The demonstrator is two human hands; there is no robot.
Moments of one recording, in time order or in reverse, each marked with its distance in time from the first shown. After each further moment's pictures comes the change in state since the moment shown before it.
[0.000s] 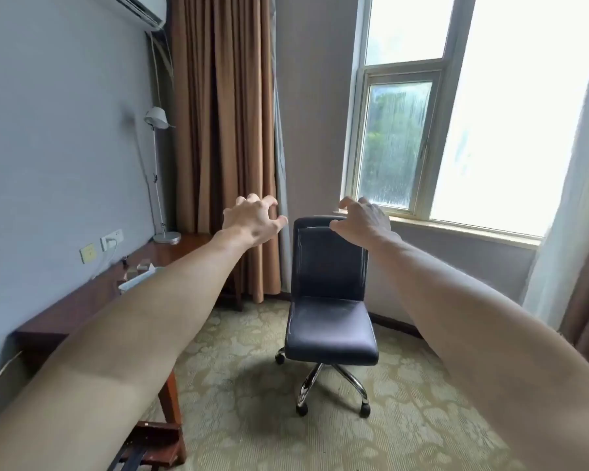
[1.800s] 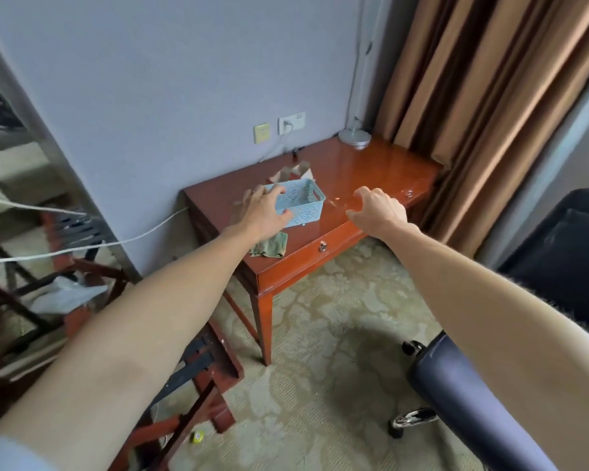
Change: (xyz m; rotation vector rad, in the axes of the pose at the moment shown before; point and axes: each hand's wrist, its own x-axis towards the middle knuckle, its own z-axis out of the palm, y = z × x) left_hand 0.154 -0.358 0.251 0.230 -0.069 -0.843; right_hand 0.349 -0.154 0.481 0.095 -0.512 -0.665
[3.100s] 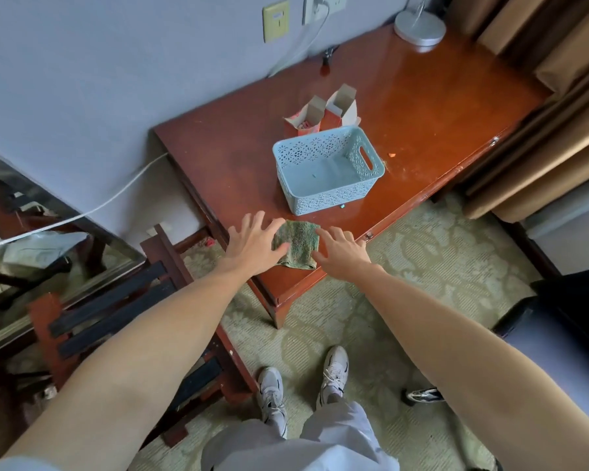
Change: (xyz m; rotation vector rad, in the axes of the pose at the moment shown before) left_hand 0.184 -0.188 0.213 0.191 -0.431 -0.006; right_hand 0.198 -0.055 0.299 -0.056 -0.614 -0.121
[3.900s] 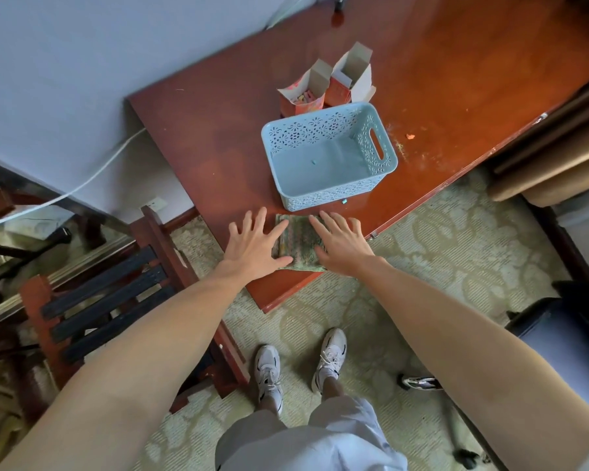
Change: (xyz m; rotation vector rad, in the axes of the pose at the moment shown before) left_hand 0.050 0.013 0.039 0.159 -0.194 0.014; right_hand 0.066 0.048 0.013 -0.167 -0.007 -0.259
